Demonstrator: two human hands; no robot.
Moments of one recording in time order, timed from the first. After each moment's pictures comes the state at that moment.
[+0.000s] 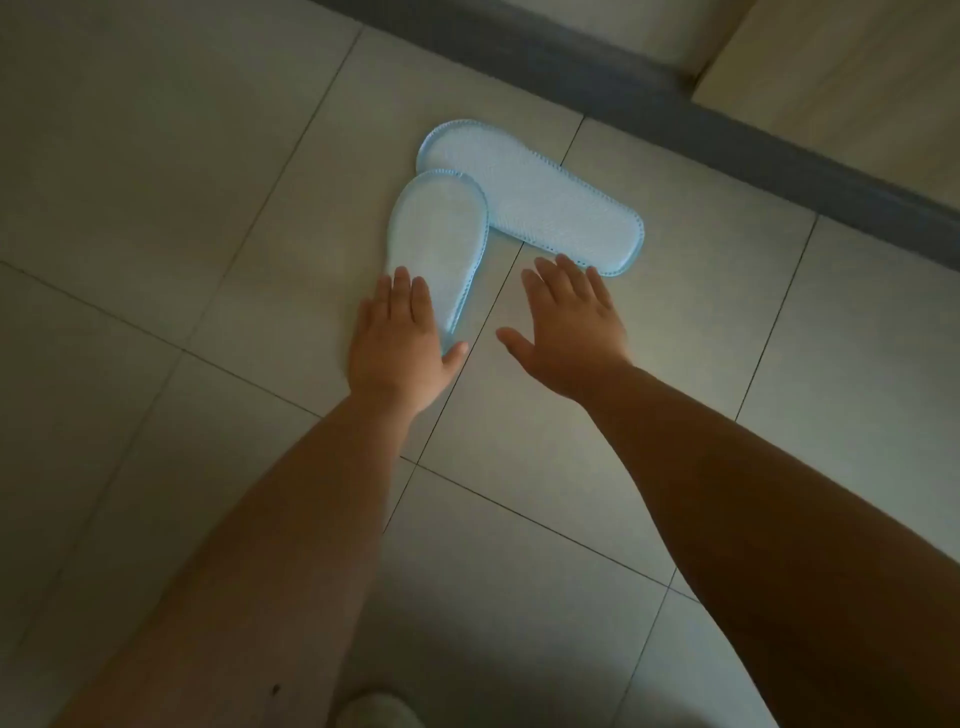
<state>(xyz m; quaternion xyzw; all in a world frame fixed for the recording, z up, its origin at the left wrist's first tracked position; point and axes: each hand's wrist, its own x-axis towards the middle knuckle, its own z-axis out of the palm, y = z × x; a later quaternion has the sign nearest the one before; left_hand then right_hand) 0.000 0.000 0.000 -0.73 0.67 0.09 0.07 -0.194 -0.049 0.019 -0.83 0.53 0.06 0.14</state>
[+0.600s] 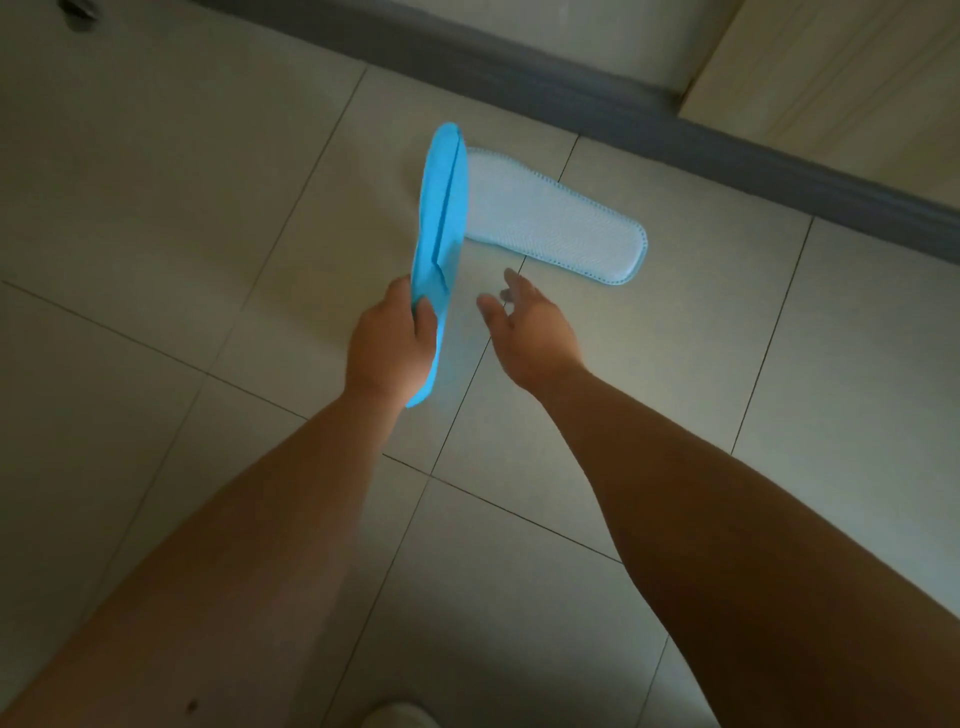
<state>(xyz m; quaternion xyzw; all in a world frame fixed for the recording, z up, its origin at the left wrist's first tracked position) 0.006 -0.016 0.041 -0.78 0.57 0.18 -0.19 -0.148 -0.048 0.024 -0.67 0.62 -0.14 0.39</state>
